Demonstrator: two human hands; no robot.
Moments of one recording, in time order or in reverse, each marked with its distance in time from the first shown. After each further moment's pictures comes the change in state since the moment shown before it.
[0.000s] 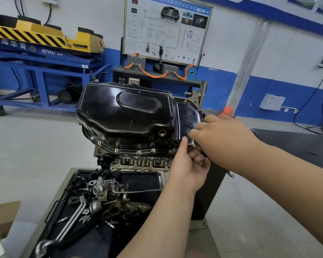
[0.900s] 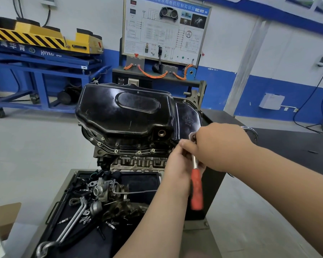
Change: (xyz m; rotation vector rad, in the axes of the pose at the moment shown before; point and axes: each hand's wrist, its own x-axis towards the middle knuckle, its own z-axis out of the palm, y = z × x) left_hand 0.001 0.008 -0.008 -0.034 -0.106 -0.010; right_hand 0.003 -0.010 0.008 0.247 -0.075 0.309
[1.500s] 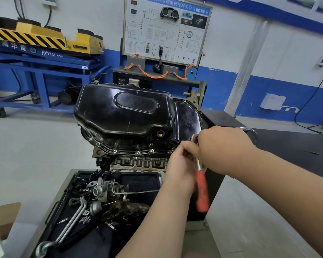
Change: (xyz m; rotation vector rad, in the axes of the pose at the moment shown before) left_hand 0.002 -0.005 0.003 -0.043 0.002 0.004; right_hand -0.001 0.005 0.006 -0.001 -0.028 -0.012
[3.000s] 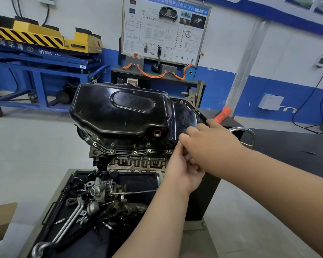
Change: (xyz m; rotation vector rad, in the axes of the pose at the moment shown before) left_hand 0.019 -0.009 -0.007 0.018 0.027 -0.028; right_hand -0.001 -0.008 -0.008 -0.256 0.010 -0.260
